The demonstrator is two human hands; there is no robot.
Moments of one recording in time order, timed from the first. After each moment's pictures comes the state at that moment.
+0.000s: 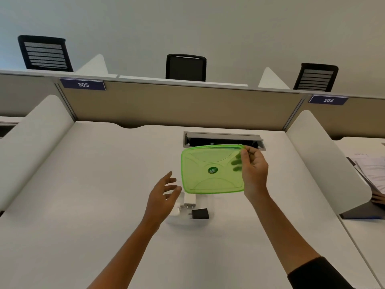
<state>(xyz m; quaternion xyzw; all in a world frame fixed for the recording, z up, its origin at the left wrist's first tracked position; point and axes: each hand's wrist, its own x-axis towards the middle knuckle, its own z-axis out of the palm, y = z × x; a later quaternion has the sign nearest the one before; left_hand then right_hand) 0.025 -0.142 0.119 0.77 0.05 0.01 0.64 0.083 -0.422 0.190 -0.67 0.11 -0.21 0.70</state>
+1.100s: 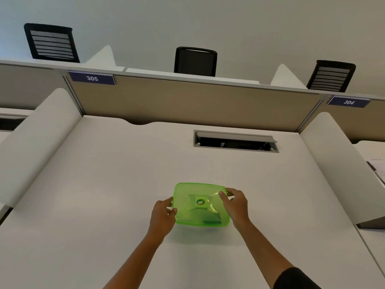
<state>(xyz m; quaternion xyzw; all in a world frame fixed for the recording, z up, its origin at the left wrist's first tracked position) 0.030 -0.106 0.042 0.84 0.15 -0.07 0.51 0.069 -0.363 0.069 -0.83 0.24 0.00 0.50</state>
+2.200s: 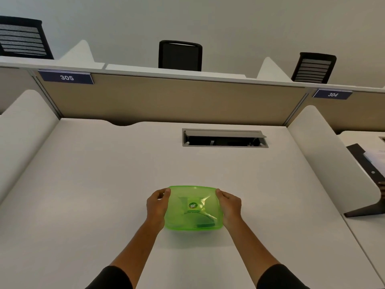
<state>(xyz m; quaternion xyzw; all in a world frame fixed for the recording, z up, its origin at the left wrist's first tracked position) 0.098 -0.127 0.032 0.64 0.31 -0.06 0.70 0.083 -0.357 0.058 -0.65 0.39 -0.02 0.65</state>
